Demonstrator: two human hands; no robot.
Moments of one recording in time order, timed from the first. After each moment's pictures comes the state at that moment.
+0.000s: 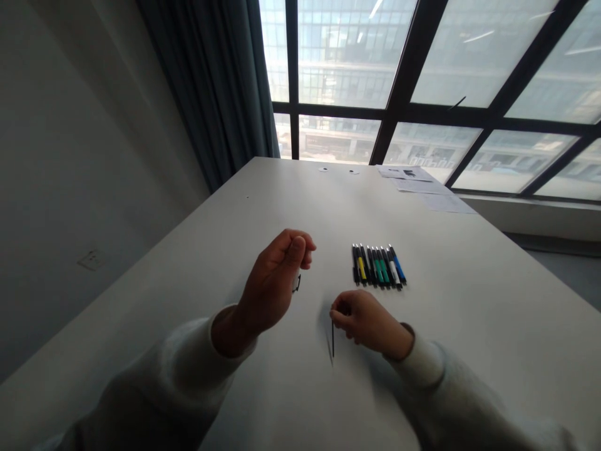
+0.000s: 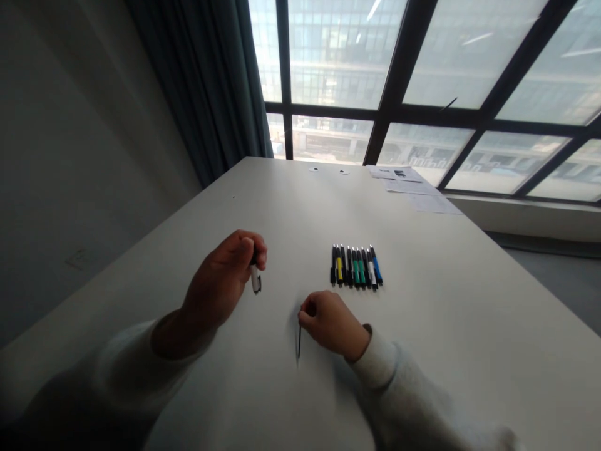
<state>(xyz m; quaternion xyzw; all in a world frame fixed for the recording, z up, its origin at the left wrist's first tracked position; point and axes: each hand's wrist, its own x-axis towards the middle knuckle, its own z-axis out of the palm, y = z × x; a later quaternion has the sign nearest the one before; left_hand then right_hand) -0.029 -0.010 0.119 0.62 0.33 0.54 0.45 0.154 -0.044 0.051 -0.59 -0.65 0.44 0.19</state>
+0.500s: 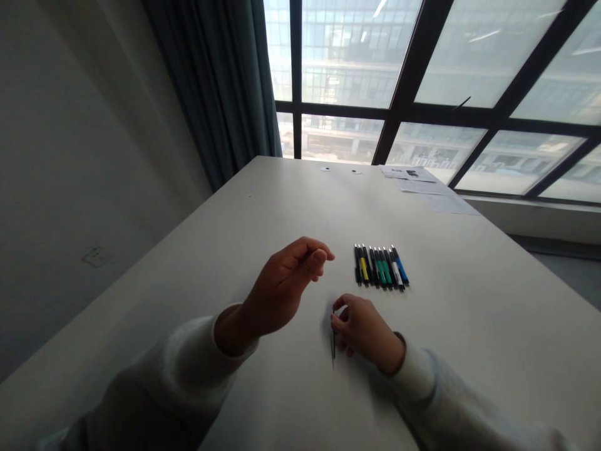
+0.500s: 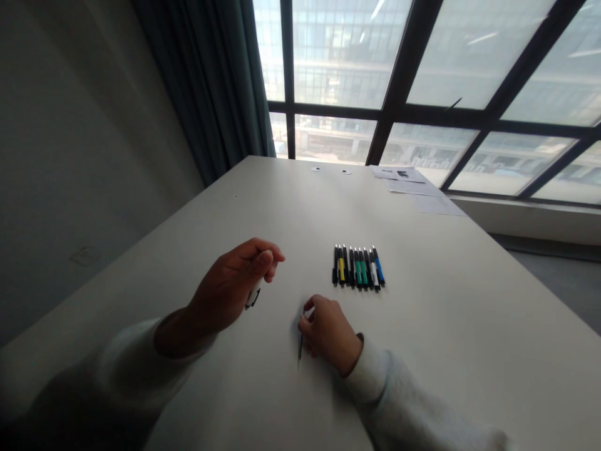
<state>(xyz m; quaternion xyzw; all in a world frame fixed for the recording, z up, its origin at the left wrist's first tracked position) -0.030 -0.016 0.128 0.68 0.33 0.47 0.45 0.146 -0.053 0.031 -0.64 -0.61 0.44 0.18</state>
